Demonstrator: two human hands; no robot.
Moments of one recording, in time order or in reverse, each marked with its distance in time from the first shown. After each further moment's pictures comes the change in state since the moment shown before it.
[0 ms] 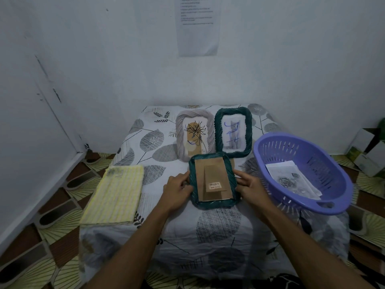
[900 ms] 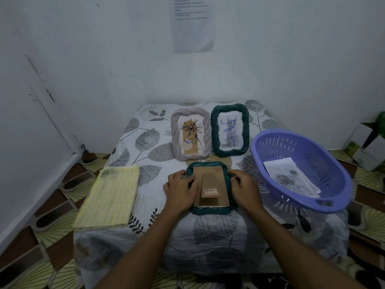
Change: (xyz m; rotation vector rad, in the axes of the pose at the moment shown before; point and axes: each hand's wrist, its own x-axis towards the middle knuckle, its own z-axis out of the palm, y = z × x) left_hand 0.010 0.016 0.029 0.270 0.162 -0.092; right_hand 0.012 0.014 0.011 -0.544 0.258 -0.255
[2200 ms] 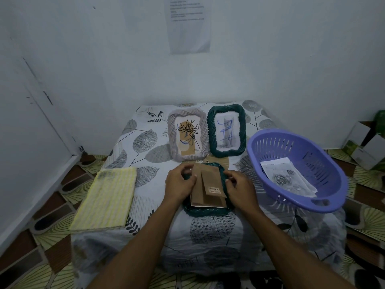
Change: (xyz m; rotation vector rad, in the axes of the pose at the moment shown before) left_hand 0.015 0.019 -0.010 -0.500 0.082 -0.092; right_hand 0.003 0.013 0.006 -0.005 -0.009 -0.025
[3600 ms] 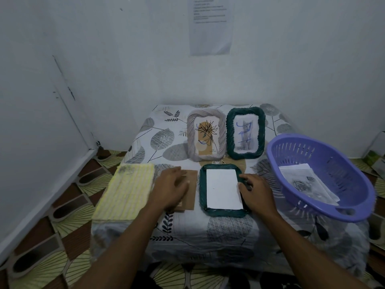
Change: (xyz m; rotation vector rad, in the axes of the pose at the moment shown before) left_hand -0.002 -0.046 -0.079 0.504 -0.096 0.175; right_hand 0.000 0.001 0.005 -0.076 0.006 -0.066
